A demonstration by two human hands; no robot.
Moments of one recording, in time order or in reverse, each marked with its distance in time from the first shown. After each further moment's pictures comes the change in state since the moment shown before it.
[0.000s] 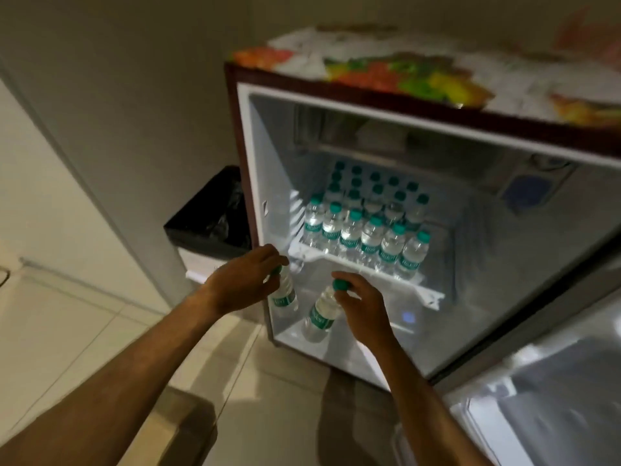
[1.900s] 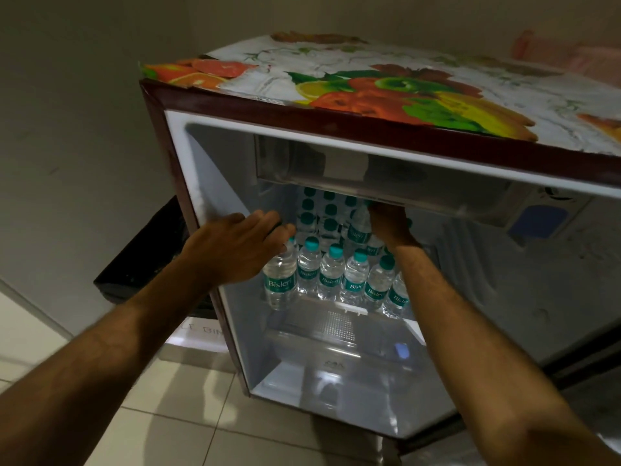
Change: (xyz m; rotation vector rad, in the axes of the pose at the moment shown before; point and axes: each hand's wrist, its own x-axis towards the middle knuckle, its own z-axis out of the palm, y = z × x) left_hand 0.150 -0.055 -0.041 0.612 0.280 0.534; right_hand 0.255 -0.047 -0.088 -0.552 0.397 -0.058
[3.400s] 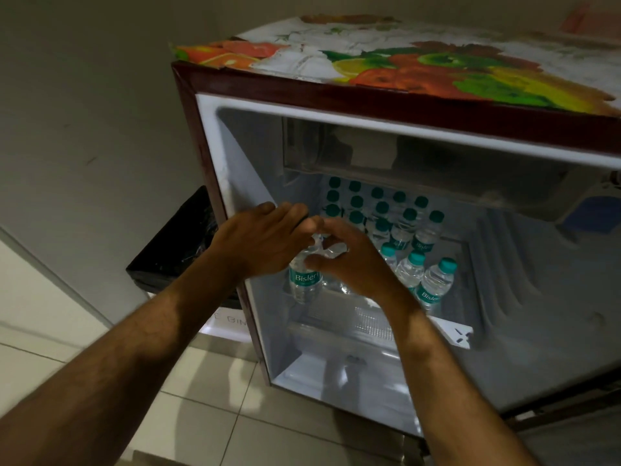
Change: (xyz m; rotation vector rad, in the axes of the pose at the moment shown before) left_hand -0.004 0.004 0.007 0.056 0.027 -0.035; right_hand -0.121 -0.060 0.038 0.280 -0.528 -0.254
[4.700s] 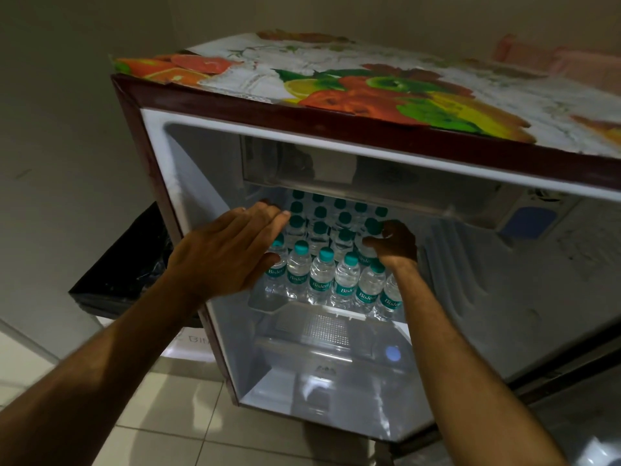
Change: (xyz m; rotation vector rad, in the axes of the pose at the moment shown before) left_hand 0.004 0.004 -0.003 0.079 0.300 -0.074; right_hand 0.026 0.105 -0.112 -0.321 0.525 0.576
